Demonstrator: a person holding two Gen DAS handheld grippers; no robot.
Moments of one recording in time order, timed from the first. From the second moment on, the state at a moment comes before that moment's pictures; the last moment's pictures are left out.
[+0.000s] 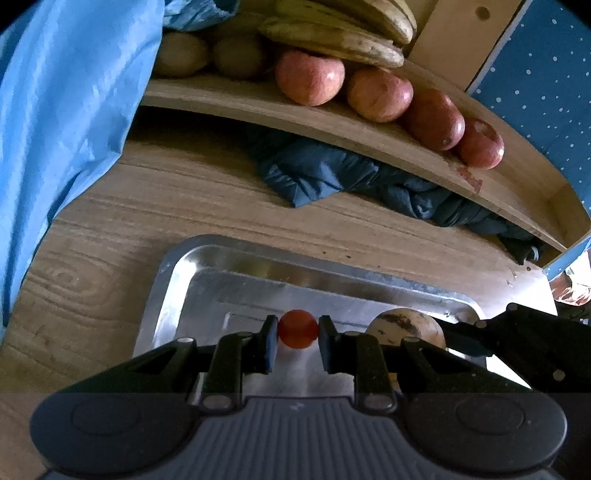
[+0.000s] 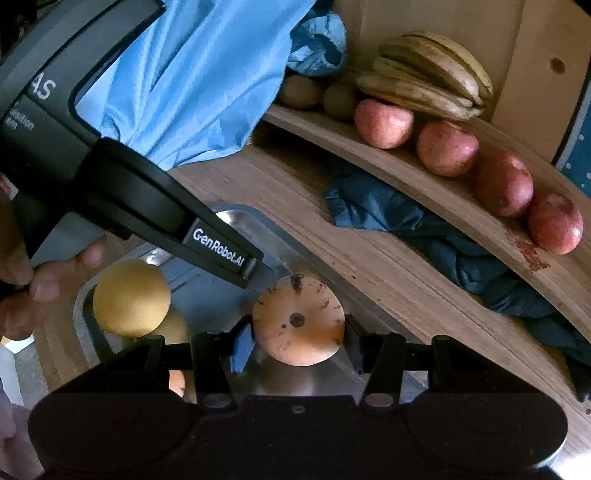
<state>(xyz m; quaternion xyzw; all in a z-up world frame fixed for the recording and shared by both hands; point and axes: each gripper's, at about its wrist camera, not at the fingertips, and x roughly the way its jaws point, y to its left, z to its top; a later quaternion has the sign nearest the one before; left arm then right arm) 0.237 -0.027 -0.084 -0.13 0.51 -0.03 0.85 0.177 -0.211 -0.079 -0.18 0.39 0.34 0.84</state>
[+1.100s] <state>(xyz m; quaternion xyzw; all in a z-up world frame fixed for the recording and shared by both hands) 0.228 -0.023 -0.091 -0.13 0.53 -0.01 0.84 0.168 -0.202 -0.094 -0.19 0.41 0.36 0.82</state>
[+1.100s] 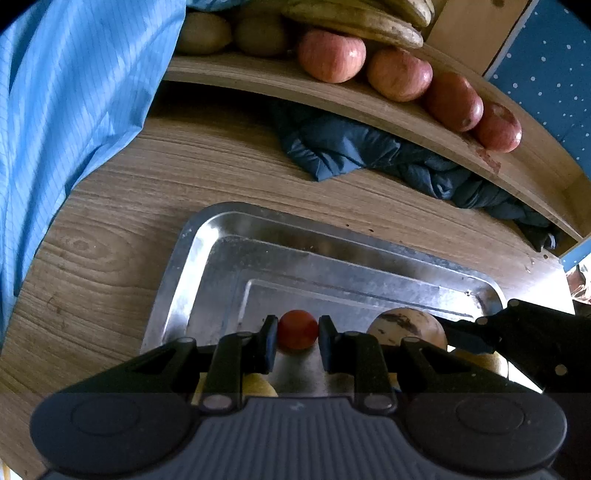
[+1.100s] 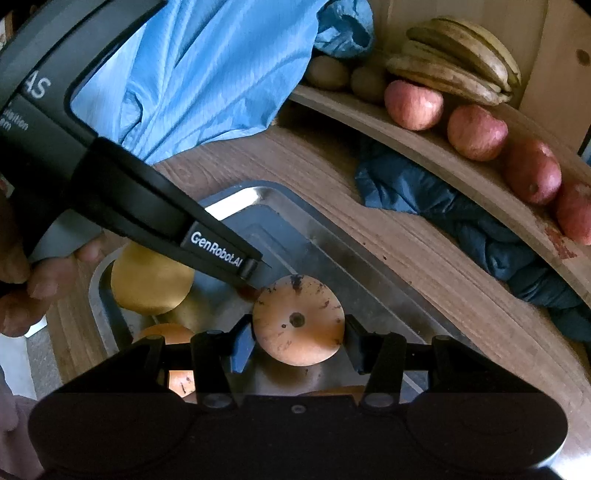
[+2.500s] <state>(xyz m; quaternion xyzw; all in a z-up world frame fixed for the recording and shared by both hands) 0.226 -0.030 -0.091 -0.10 0.52 -0.02 0.85 0.166 -0.205 -0.101 -0.16 0.42 0.32 0.83</state>
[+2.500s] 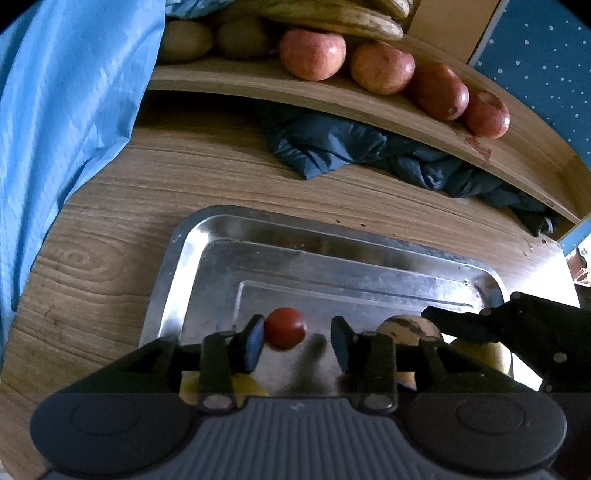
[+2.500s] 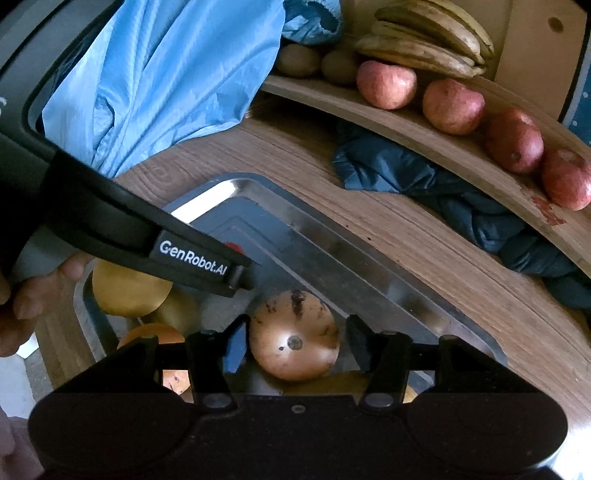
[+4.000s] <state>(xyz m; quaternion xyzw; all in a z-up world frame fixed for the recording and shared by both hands) 0.189 -0.025 -0.039 -0.09 0.45 0.06 0.89 0.136 -0.277 -0.038 -0.08 0.35 0.17 0.92</state>
